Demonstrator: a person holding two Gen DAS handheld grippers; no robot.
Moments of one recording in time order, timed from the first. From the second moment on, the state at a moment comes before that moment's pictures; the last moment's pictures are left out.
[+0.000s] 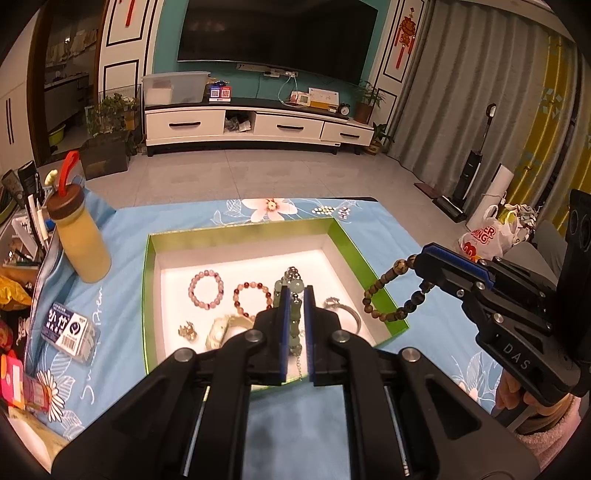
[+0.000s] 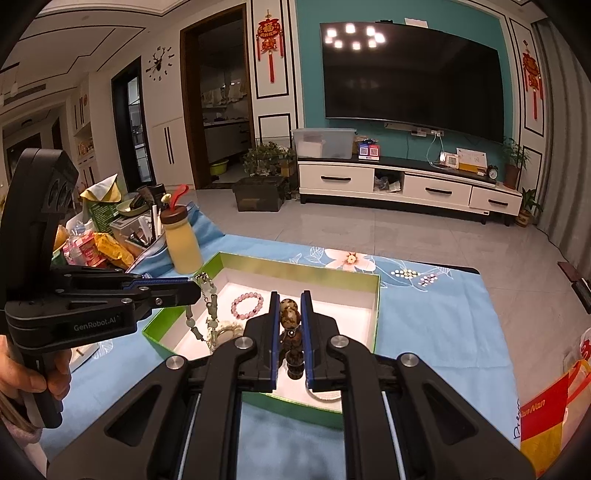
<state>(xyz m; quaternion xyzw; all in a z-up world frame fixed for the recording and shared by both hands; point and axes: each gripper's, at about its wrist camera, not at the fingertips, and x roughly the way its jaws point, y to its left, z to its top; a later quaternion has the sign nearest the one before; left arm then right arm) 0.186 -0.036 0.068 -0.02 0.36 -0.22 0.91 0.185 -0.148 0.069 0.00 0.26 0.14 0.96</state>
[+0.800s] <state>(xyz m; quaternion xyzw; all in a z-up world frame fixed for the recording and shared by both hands) 0.253 -0.054 0.054 -0.01 0.37 -0.21 0.91 0.243 -0.148 0.047 0.01 0.29 0.13 0.95</state>
